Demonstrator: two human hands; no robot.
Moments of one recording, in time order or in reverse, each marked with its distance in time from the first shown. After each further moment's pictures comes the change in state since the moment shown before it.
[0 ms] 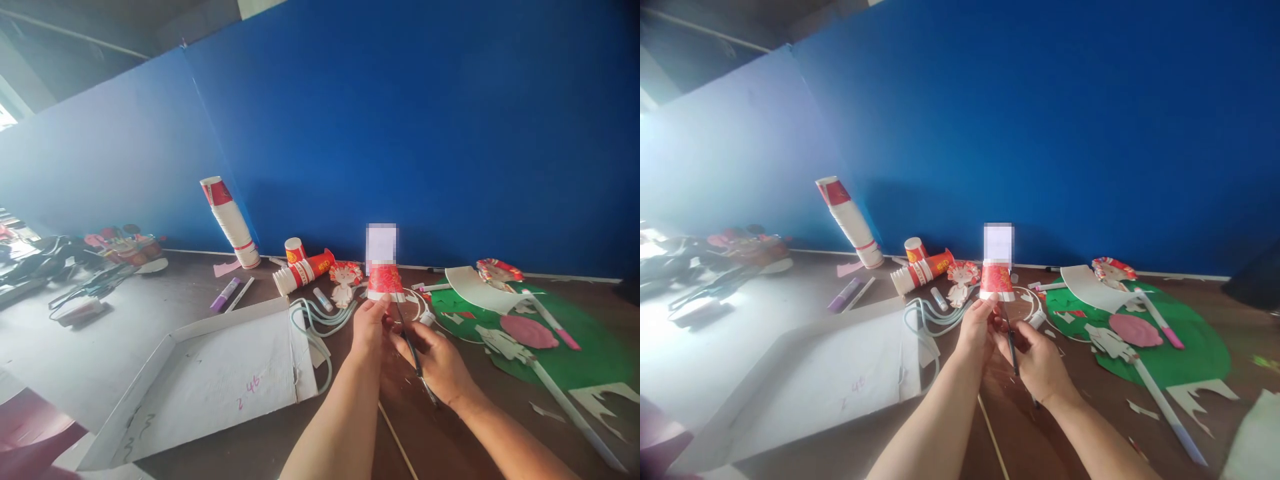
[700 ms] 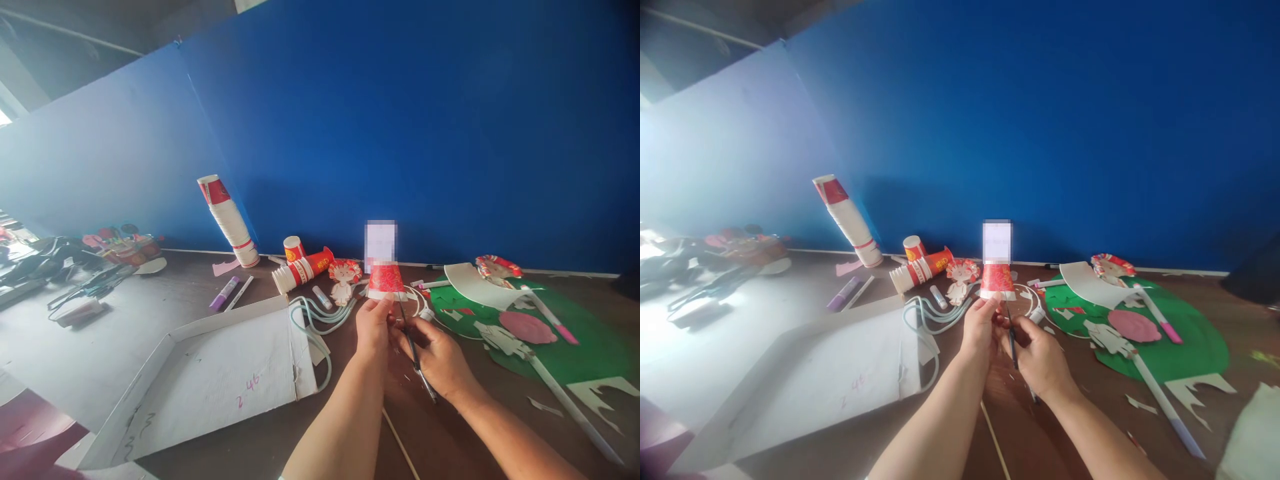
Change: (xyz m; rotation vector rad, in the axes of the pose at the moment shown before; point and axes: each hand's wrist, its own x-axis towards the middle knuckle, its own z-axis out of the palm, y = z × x) left_hand -0.001 -0.008 0.005 0.048 0.071 0.037; right_hand 0.002 0.007 -0.001 -0.186 0.138 -0.036
